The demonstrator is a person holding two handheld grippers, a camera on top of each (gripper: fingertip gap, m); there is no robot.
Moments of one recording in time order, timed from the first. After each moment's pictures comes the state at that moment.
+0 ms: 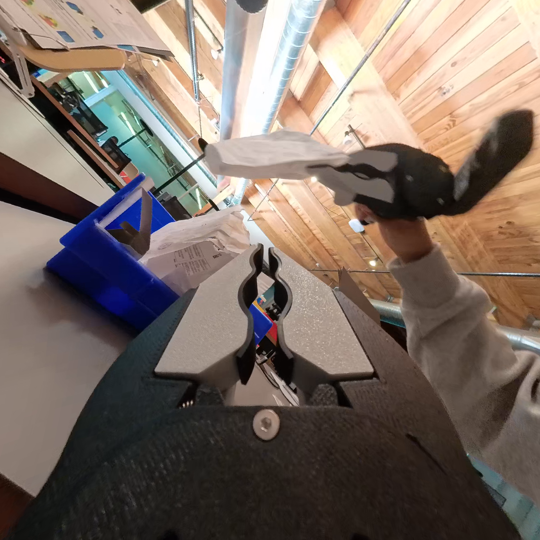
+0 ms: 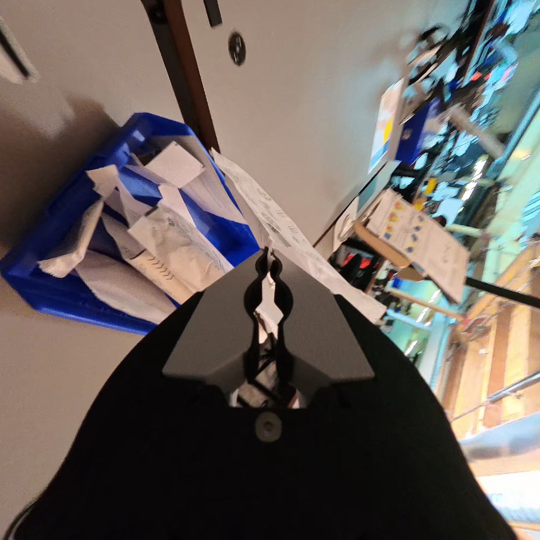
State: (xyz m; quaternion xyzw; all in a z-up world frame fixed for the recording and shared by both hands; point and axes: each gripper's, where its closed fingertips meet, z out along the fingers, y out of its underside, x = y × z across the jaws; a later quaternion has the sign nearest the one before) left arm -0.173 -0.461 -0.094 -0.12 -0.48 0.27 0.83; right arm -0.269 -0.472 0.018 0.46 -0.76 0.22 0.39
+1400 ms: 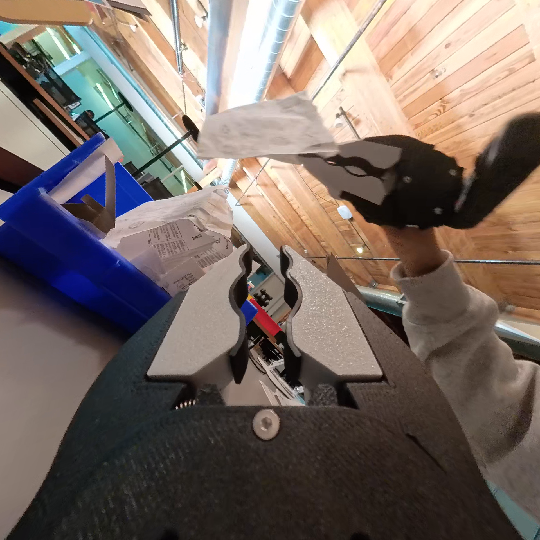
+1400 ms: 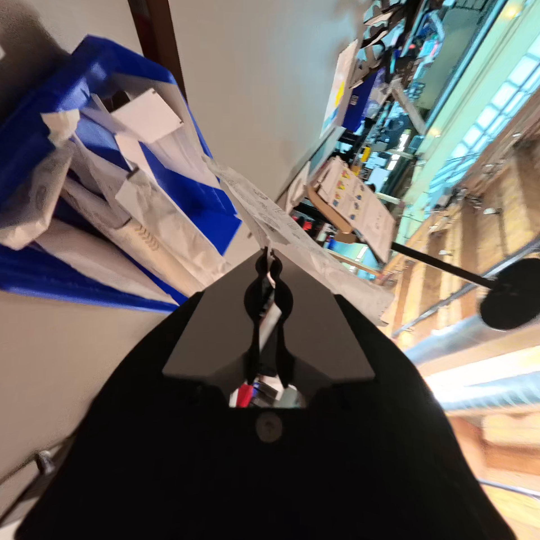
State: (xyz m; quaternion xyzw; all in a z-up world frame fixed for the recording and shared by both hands) left arm -0.183 -0.435 -0.090 -0.15 -0.47 0.24 0.84; right arm -0.270 -0.456 0.018 0.45 -0.71 0.17 0.51
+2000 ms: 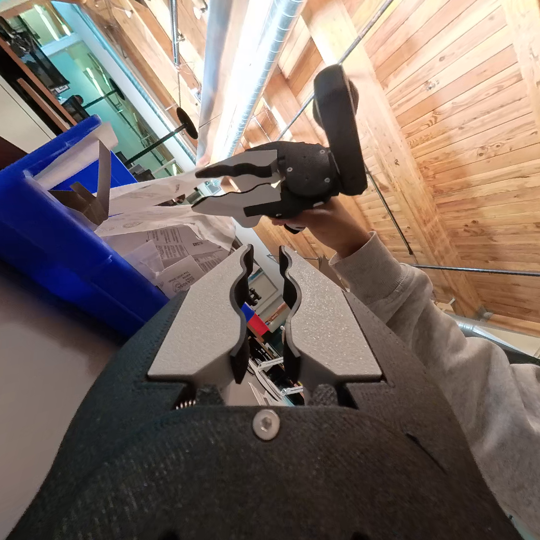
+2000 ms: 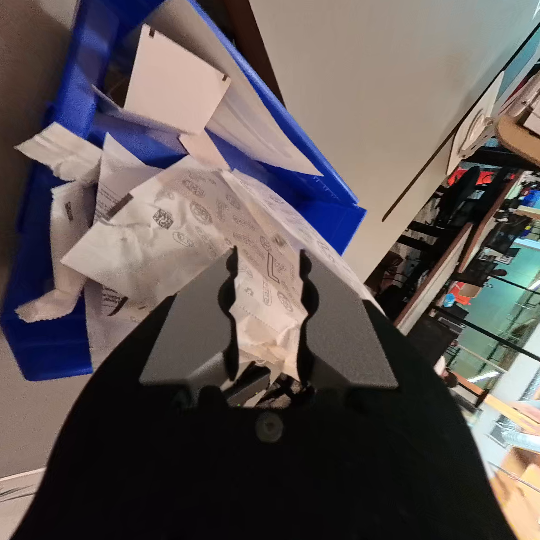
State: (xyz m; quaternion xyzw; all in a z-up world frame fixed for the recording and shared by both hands) left arm -0.193 -0.434 -0.090 -0.13 -0.47 0.21 0.85; right arm -0.345 -0.480 -0.090 0.33 -0.88 0.10 0.32
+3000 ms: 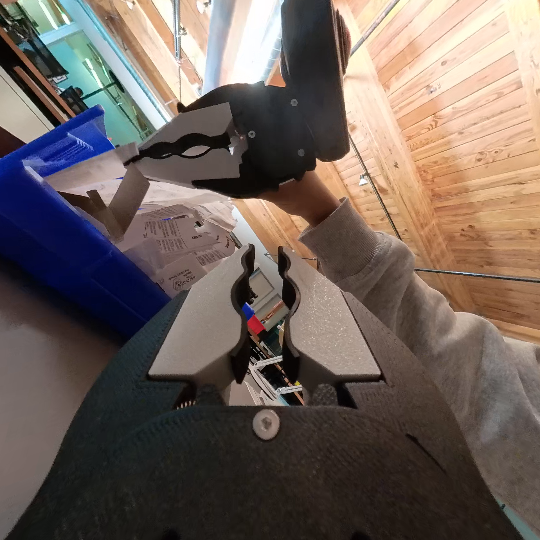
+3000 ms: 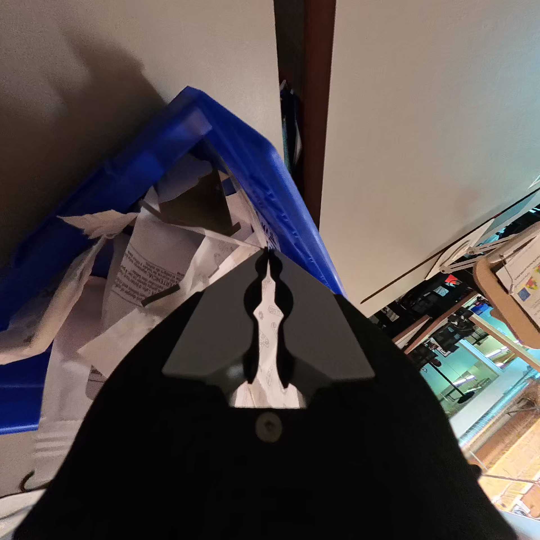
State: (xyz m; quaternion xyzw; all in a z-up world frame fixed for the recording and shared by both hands) left arm -0.197 -0.435 -0.092 -0.13 -0.47 0.19 0.85; right arm -0.310 -0.528 -0.138 0.51 -0.81 0.04 0.28
